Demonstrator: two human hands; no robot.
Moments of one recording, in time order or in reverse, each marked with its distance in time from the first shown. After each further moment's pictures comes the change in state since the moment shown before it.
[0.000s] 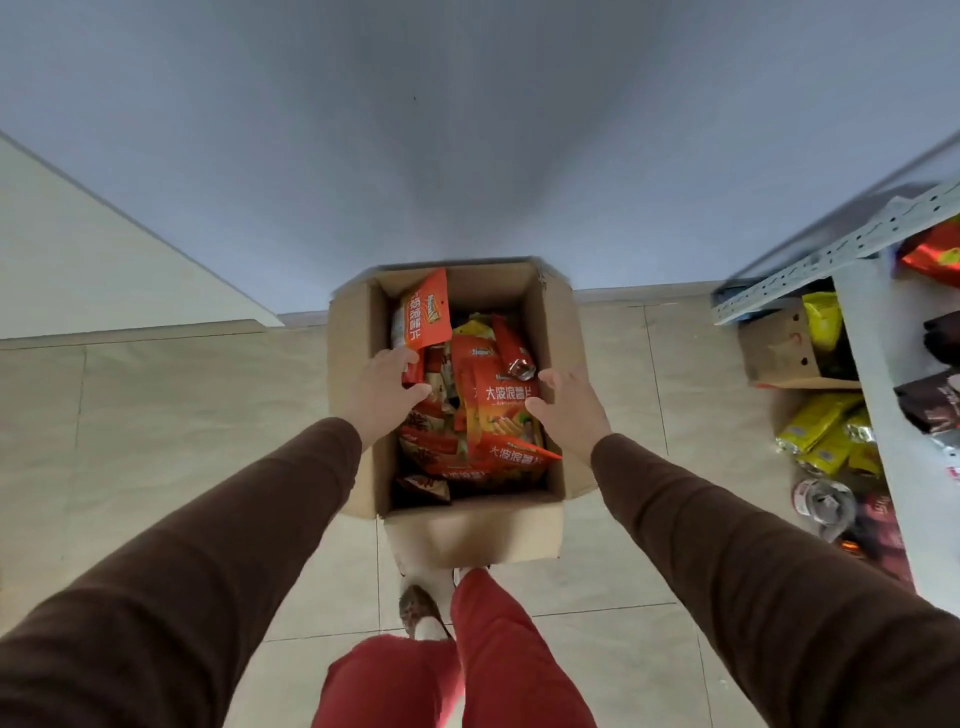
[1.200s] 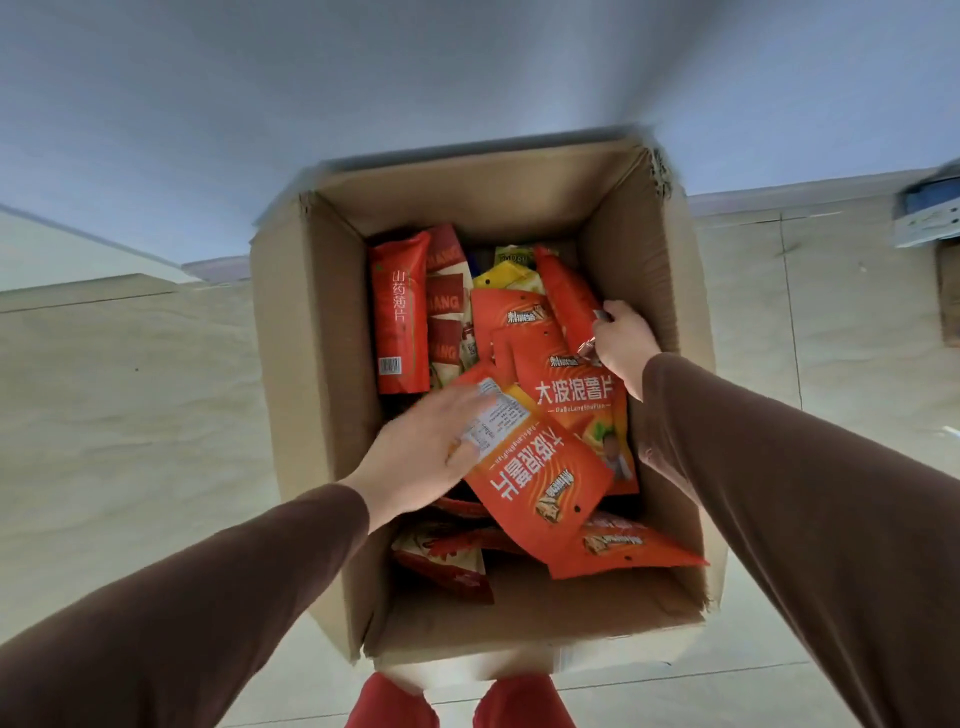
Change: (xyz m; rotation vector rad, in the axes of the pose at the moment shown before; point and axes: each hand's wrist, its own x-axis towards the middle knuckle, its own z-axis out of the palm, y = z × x) left_hand 0.193 -0.167 0.190 0.153 -0.312 0.363; right_hand 0.355 0.120 0.157 0.234 0.068 0.376
